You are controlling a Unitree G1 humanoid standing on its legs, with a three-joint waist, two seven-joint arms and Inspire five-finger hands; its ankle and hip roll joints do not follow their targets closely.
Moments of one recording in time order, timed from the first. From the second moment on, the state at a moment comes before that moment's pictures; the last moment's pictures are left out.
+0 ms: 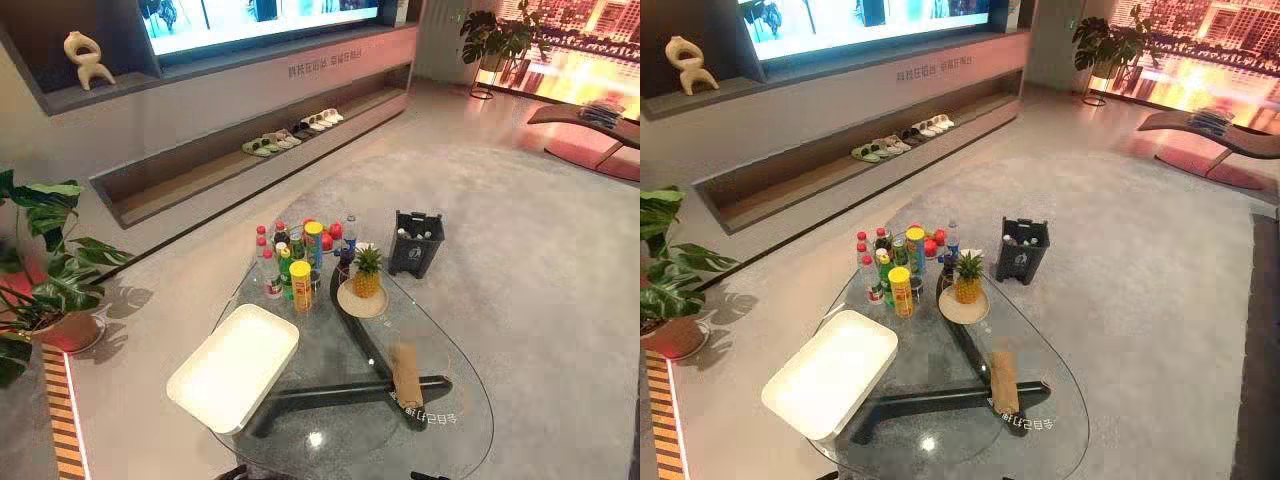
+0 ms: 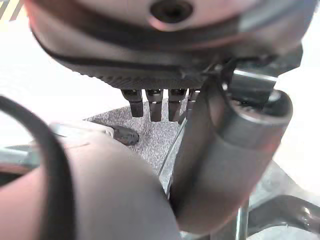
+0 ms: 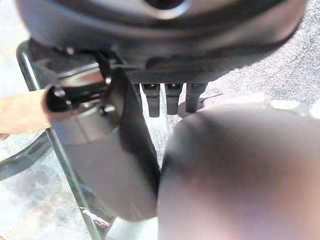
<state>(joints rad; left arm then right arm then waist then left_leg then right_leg) 0.04 0.22 -0.19 1.29 -0.44 -0.05 -0.06 -0.03 -0.22 0.20 1.34 0.45 0.10 0.23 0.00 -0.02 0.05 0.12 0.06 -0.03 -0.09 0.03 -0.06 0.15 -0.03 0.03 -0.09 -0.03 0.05</state>
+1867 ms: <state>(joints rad) -0.04 0.24 -0.25 1.19 -0.55 -0.06 -0.04 -0.10 -0.25 0.21 1.01 0.54 -0.19 -0.08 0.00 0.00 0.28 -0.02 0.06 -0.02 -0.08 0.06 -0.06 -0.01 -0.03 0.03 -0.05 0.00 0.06</state>
